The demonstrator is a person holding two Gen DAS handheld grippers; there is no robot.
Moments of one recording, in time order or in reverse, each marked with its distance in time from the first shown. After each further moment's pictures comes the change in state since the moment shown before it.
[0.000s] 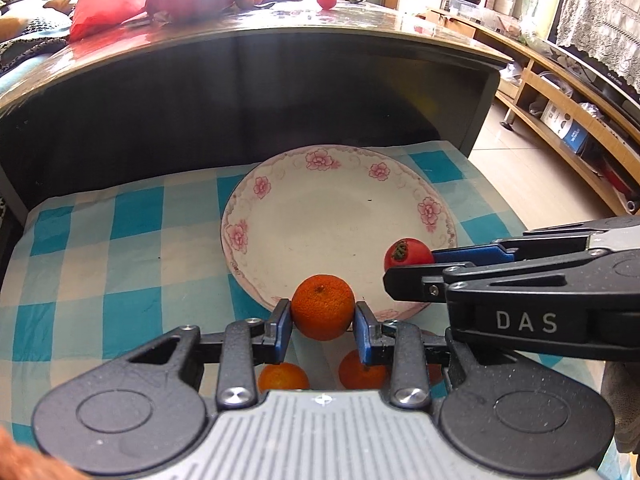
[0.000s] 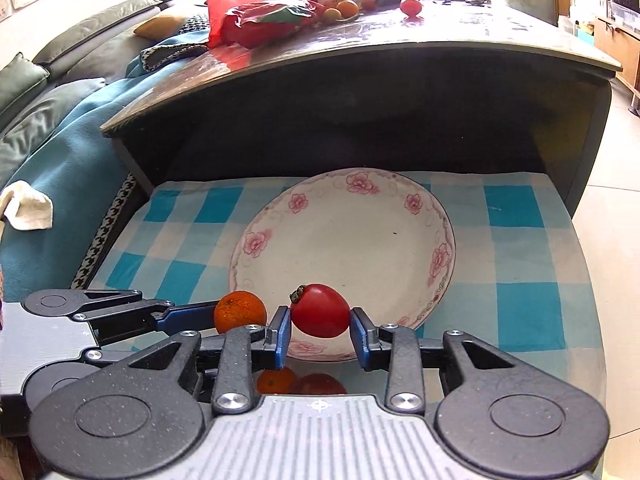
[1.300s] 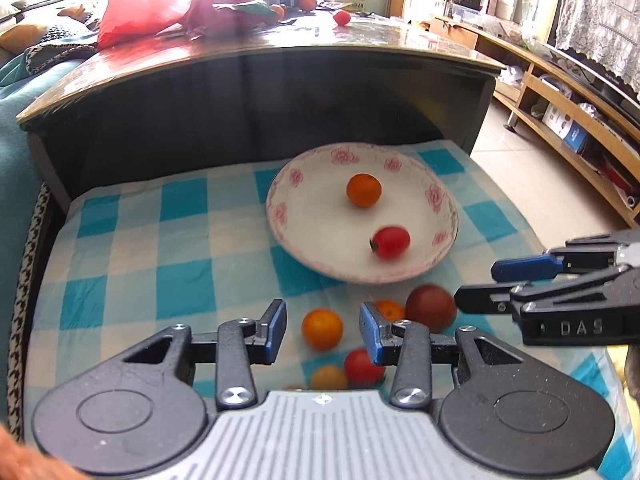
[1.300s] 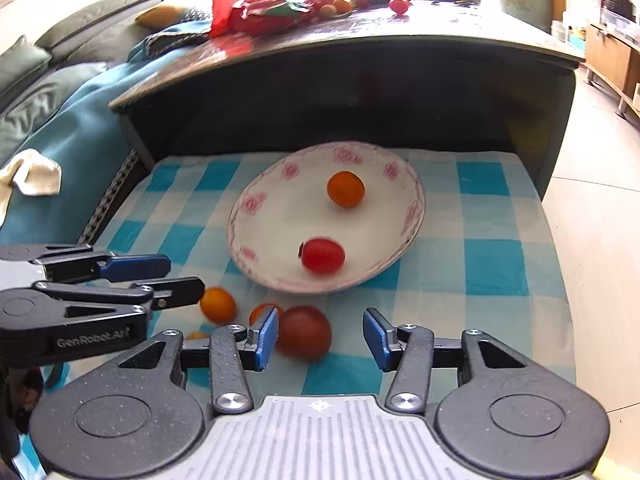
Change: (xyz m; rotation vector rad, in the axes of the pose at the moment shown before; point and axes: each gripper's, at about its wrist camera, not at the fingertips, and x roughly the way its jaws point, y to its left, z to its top) left arm -0.054 0.020 -0.031 0.017 -0.020 0.027; right arm -0.034 0.000 -0.035 -0.041 0.022 -0.037
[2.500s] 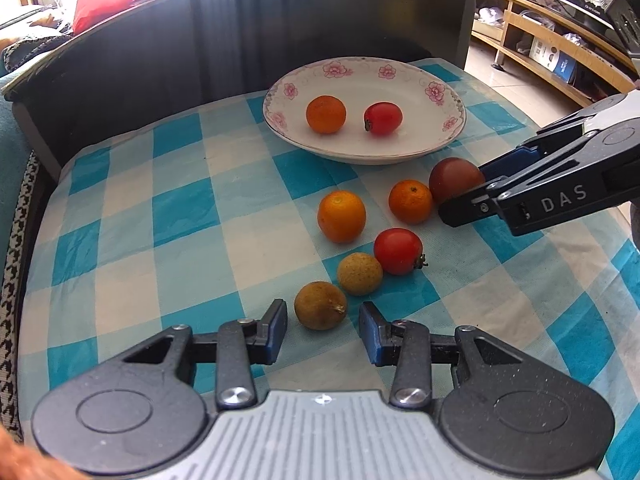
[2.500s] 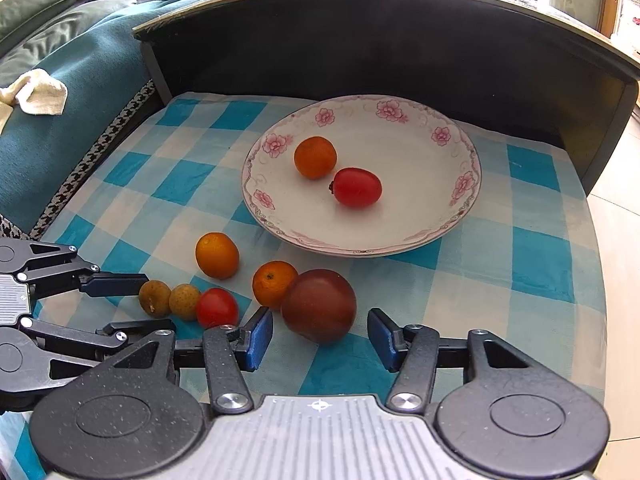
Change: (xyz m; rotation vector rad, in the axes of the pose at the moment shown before) left arm 0.025 0.006 -0.057 0.137 0.080 0.014; right arm 0.042 0.018 -0.010 -0.145 0.084 0.004
